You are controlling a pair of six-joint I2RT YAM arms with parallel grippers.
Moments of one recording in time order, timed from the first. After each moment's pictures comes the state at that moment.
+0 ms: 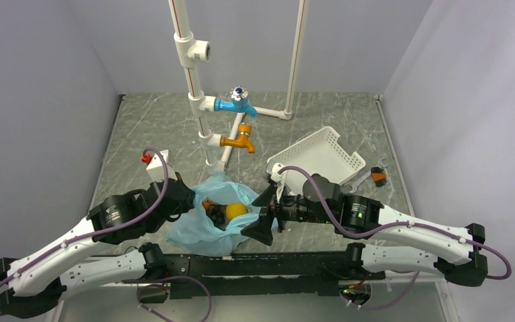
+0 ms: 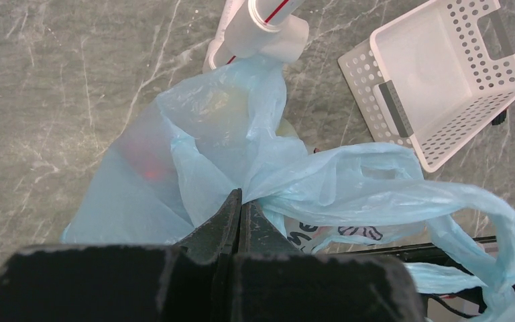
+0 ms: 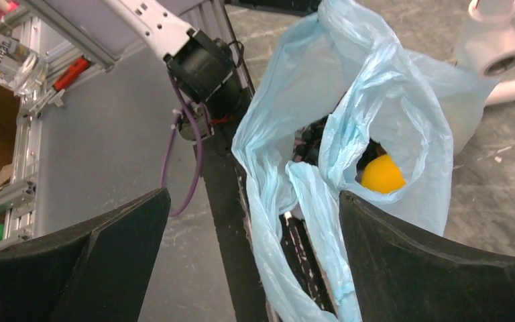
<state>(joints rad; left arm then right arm) -1.06 0.73 1.00 -1.03 -0.62 -1.03 1.24 0.90 0.92 -0.30 -0.13 0.32</state>
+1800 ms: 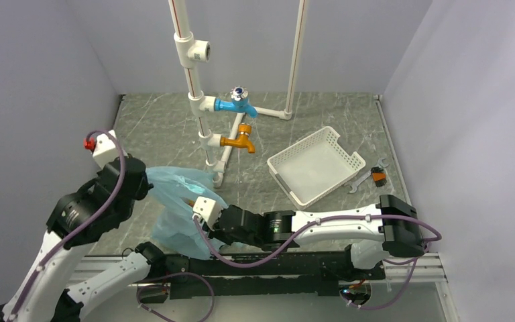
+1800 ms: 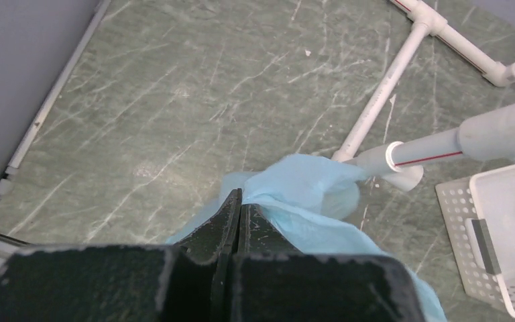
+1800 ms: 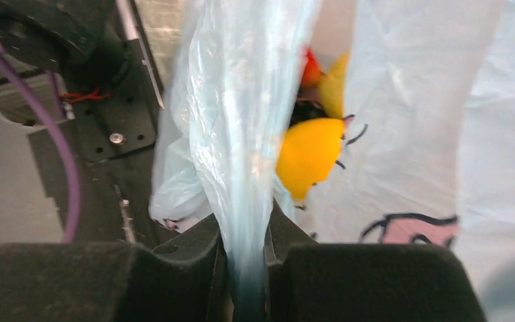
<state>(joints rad) -0.64 0.80 1.33 -1.29 -0.75 -0.80 1.47 1.50 1.05 -0.07 0.25 0.07</state>
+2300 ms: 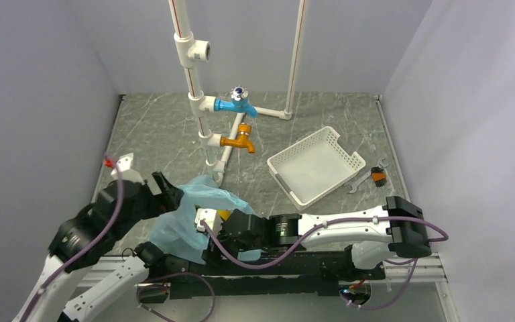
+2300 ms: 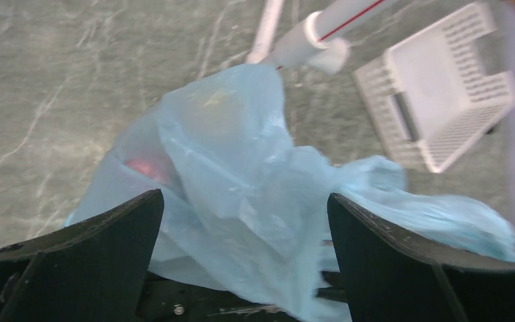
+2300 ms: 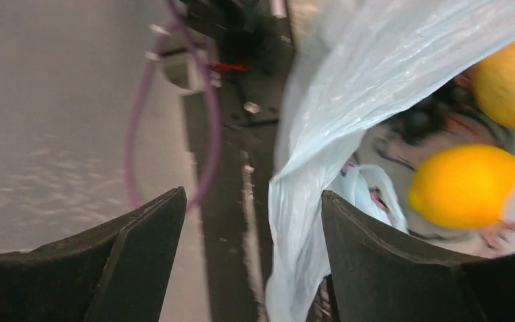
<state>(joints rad) -0.64 0.56 1.00 -1.10 -0.34 -0.74 1.49 1.45 1.00 -0.11 0.00 0.16</state>
